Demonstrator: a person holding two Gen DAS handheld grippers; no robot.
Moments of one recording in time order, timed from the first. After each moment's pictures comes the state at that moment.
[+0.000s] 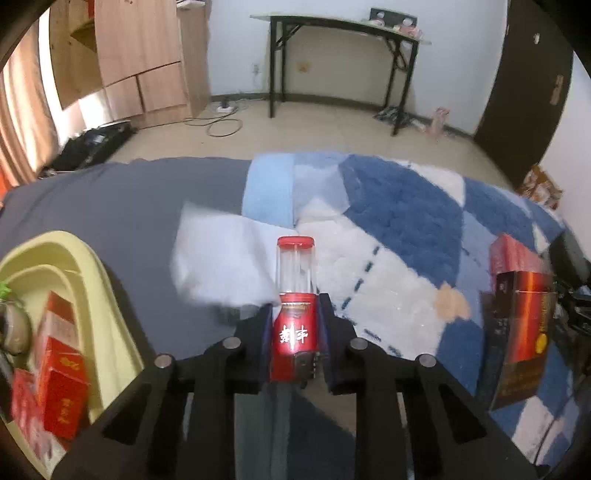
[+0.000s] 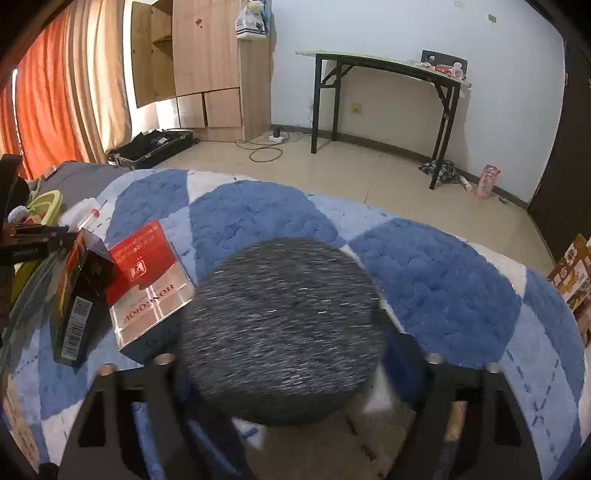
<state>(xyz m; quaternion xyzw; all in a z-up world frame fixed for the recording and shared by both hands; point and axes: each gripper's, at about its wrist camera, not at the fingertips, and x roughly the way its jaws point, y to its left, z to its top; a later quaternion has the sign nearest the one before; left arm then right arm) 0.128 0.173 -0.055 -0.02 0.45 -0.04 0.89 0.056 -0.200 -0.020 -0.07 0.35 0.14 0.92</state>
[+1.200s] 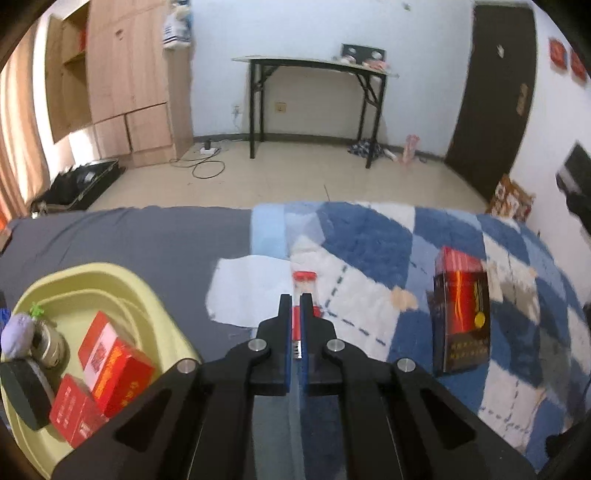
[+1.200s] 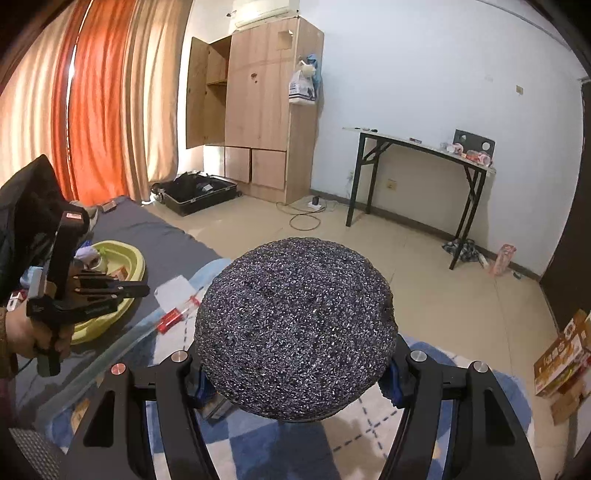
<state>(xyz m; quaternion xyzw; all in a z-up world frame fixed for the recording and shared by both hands) 0.088 0.177 -0.006 0.01 0.39 -0.08 0.92 -0.024 -0.172 0.099 -0.10 0.23 0.20 0.95</state>
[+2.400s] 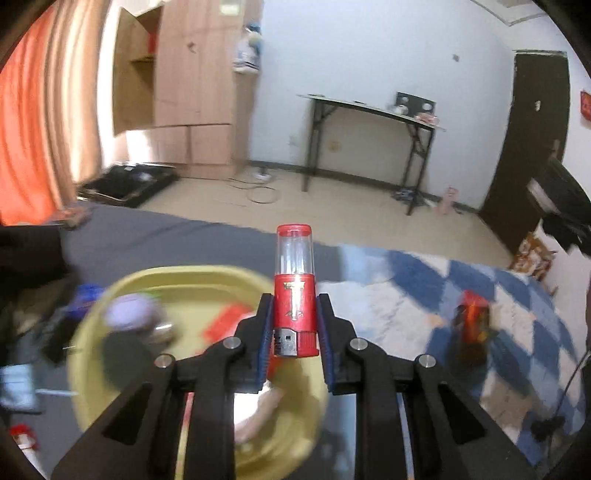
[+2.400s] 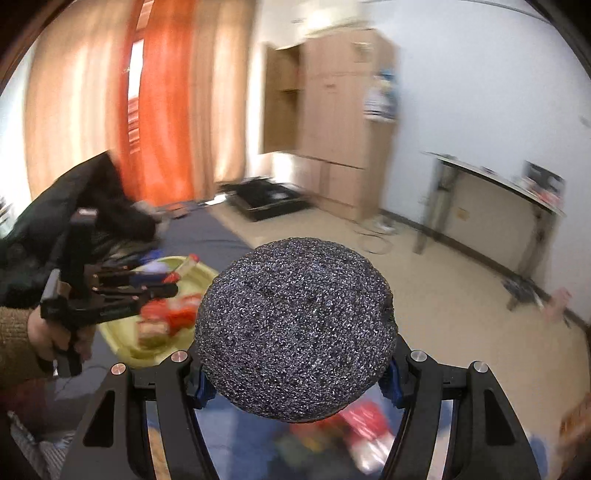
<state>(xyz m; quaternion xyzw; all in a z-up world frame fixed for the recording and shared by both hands) -0.017 0.288 0.067 -0.05 0.32 0.02 0.95 -0.012 -0.053 0.164 -0.14 0.21 0.36 0.90</state>
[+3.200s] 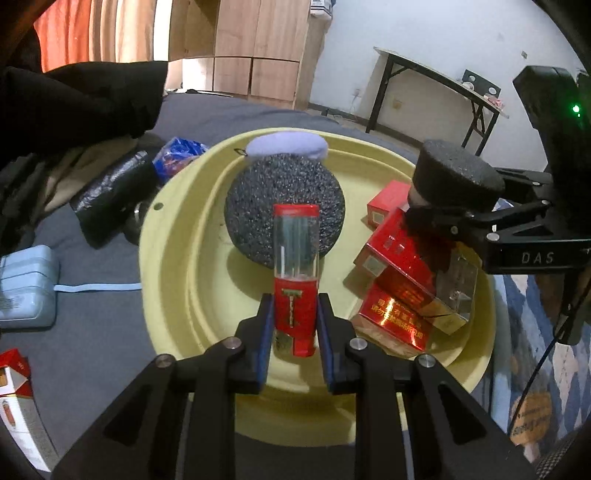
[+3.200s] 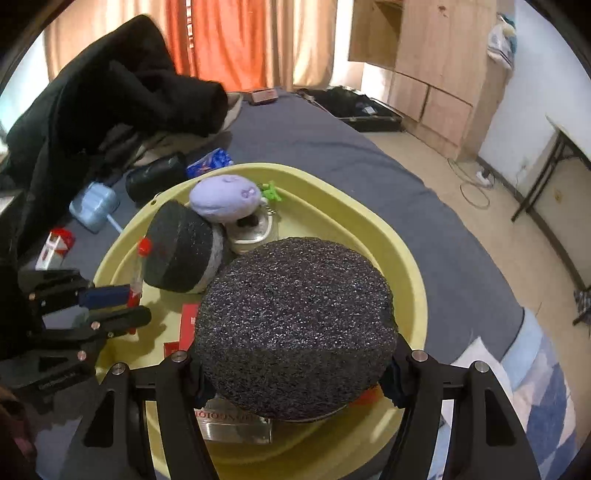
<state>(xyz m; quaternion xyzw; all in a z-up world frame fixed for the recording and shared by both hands) -0.054 0.406 -0.051 -0.13 0.41 0.09 0.90 0.059 0.233 0.030 -0.25 0.35 0.42 0.80</state>
